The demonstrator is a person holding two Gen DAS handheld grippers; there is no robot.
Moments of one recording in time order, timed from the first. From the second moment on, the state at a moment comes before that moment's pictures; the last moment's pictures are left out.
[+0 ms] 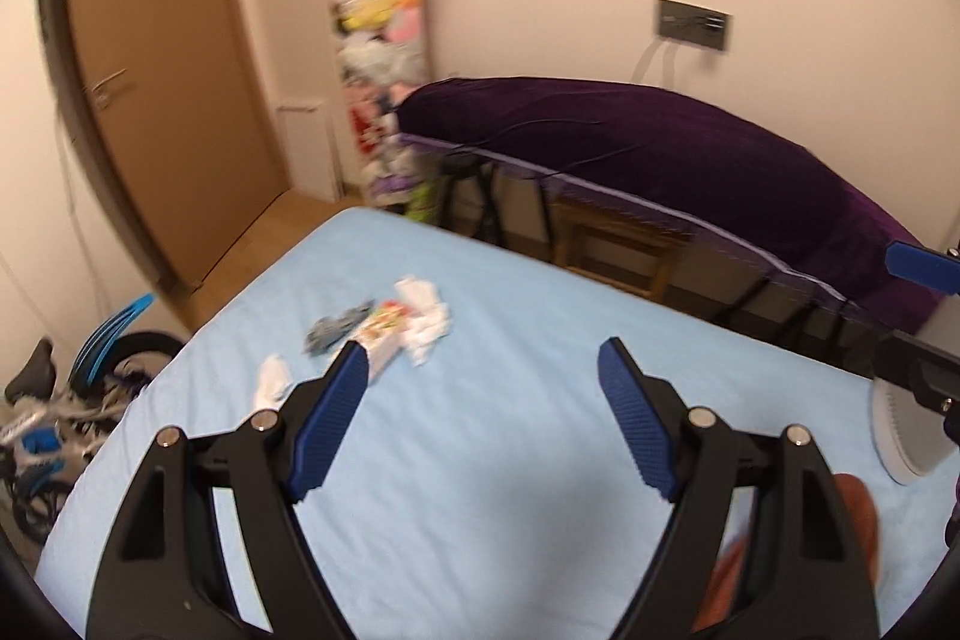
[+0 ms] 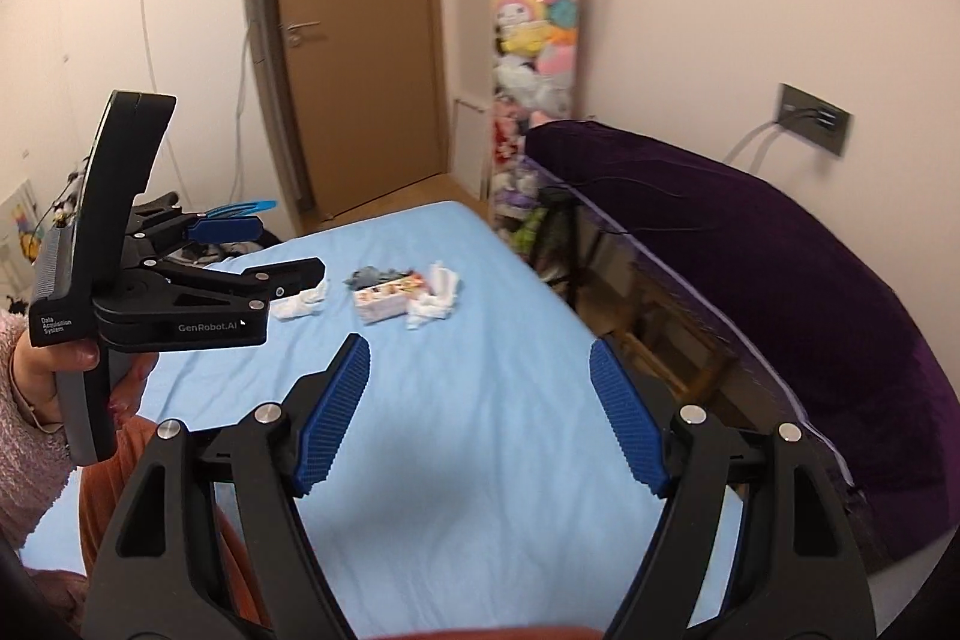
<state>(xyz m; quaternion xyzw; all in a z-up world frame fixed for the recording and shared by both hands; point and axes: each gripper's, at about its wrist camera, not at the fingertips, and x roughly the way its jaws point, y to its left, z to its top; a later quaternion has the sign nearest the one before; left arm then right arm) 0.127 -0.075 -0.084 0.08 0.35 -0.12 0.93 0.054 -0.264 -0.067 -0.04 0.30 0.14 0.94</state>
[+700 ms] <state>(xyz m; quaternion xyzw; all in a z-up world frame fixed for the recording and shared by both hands) 0.270 0.111 -0.236 0.00 0.46 0.03 0.89 0.276 -0.117 -0.222 -0.08 0.38 0.16 0.91</state>
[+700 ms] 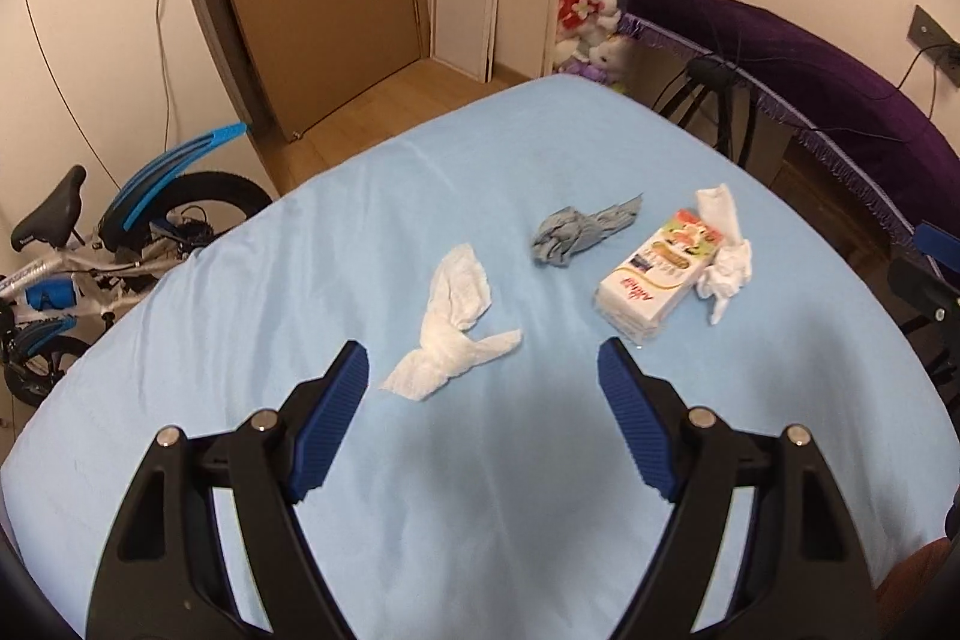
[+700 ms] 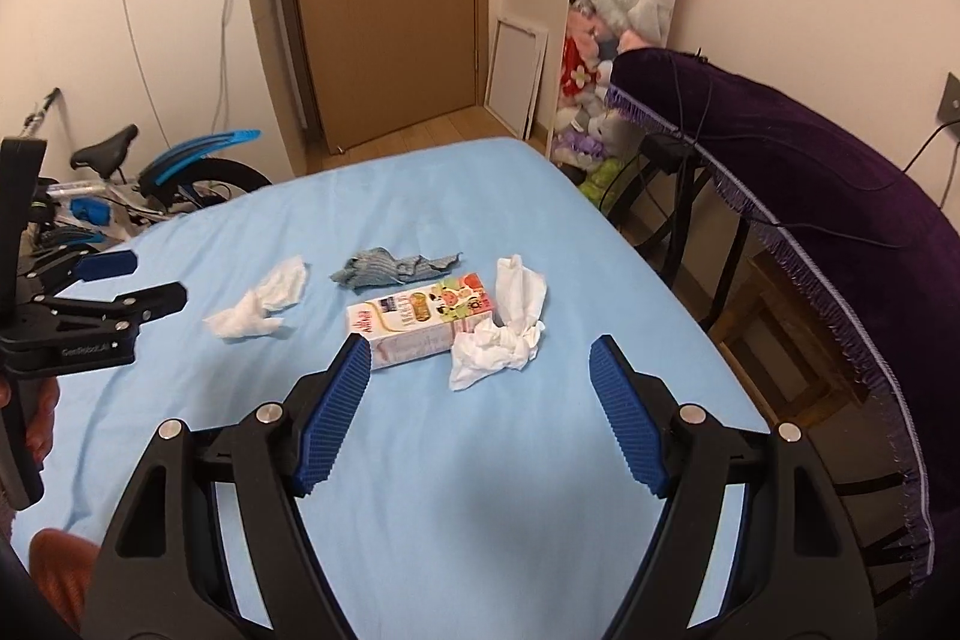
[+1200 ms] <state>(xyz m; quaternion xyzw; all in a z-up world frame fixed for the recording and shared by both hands) 0.331 0.143 -0.348 -0.01 0.52 0.04 0.85 0.378 -0.096 -0.355 -0.08 0.44 0.14 0.88</state>
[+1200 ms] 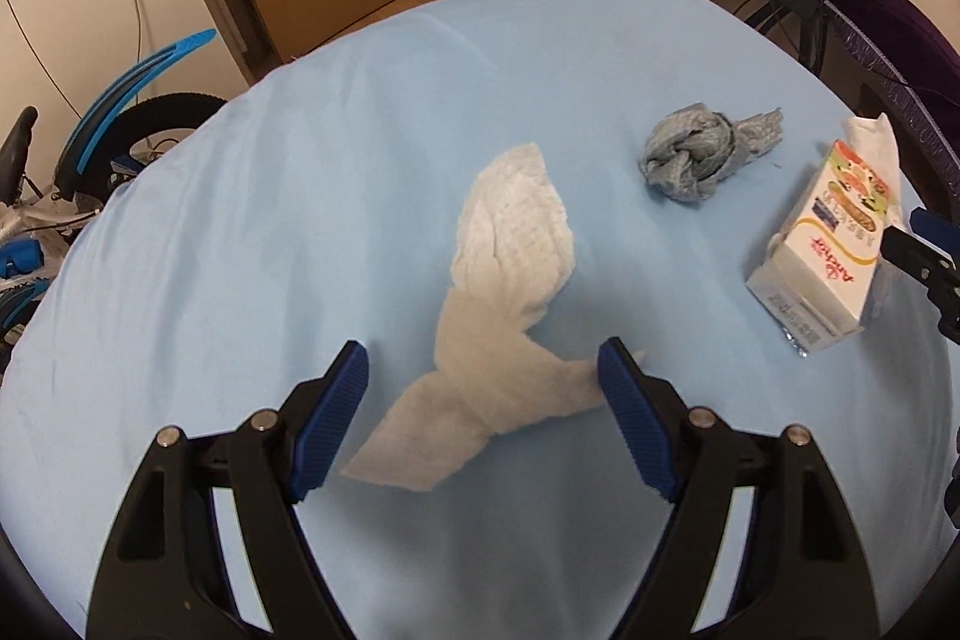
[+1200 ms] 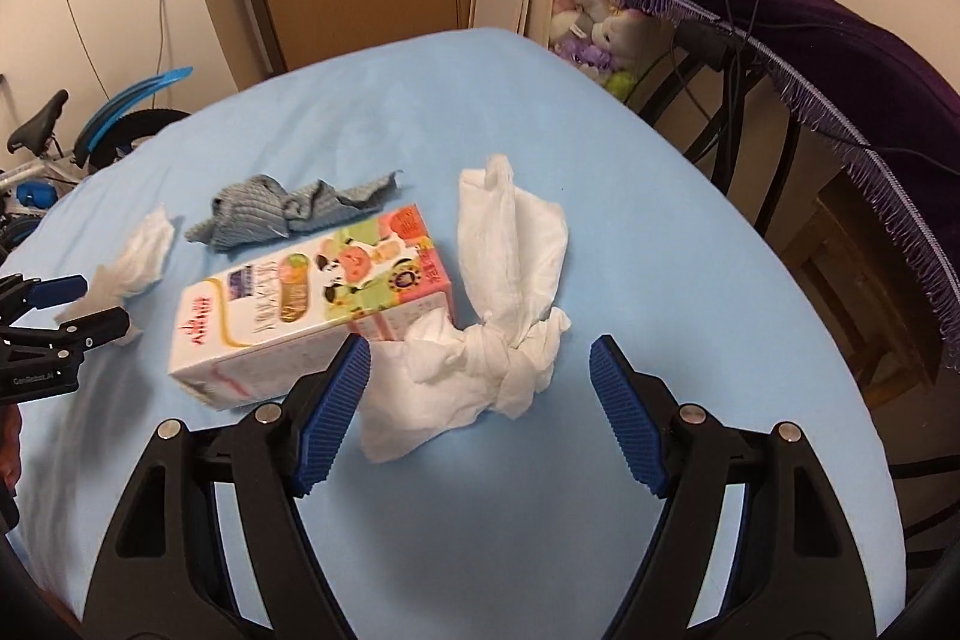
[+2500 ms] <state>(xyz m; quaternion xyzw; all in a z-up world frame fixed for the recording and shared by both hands) 0.181 0.050 -0.189 -0.01 0.45 -0.09 0.89 0.173 -0.146 -0.190 -0.07 0.38 0.17 0.91</state>
